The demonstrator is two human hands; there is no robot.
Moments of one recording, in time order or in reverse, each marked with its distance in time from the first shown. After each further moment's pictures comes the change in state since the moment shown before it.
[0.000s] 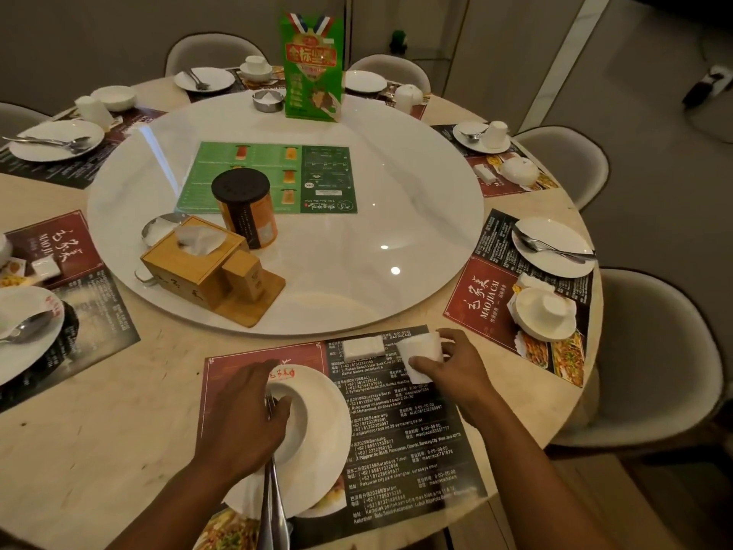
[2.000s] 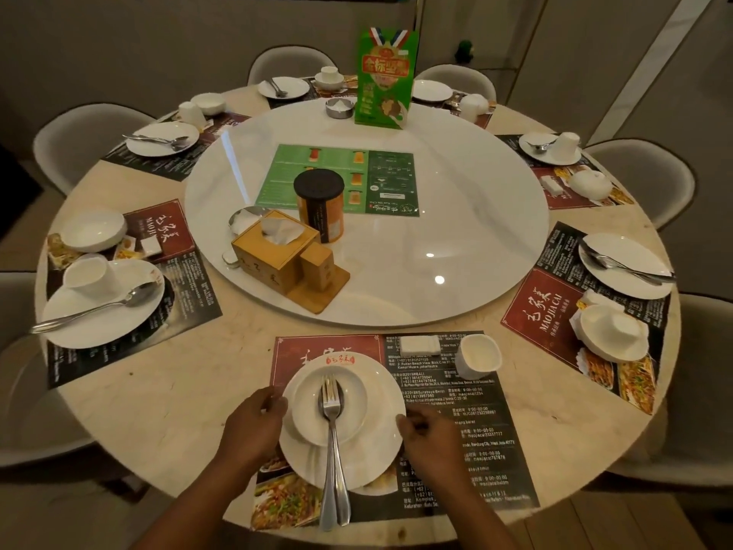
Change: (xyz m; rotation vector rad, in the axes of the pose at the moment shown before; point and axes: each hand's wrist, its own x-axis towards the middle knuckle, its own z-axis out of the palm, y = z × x) left_hand -0.036 -0.062 -0.024 -0.398 -0.002 -0.493; right_hand -0.078 0.053 0.118 -0.135 -0.084 -0.121
